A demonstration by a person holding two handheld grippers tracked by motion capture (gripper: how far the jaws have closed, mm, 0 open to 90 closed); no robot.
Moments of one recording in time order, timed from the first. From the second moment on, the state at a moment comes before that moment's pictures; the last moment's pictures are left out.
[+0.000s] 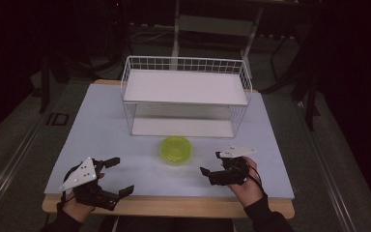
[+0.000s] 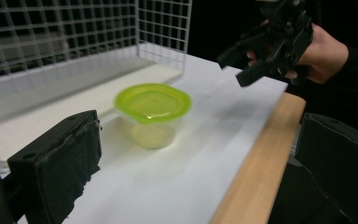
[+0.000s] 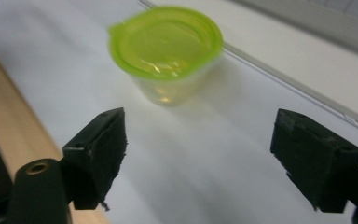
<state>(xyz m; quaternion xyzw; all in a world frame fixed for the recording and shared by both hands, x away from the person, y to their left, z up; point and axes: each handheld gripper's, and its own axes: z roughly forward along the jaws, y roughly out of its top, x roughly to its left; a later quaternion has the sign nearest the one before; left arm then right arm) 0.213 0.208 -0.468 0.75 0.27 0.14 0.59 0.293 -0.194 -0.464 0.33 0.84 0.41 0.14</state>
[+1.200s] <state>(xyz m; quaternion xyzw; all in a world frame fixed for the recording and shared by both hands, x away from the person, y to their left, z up) 0.306 0.147 -0.430 0.76 0.43 0.08 0.48 0.304 -0.168 -0.435 0.30 0.81 0.45 0.22</state>
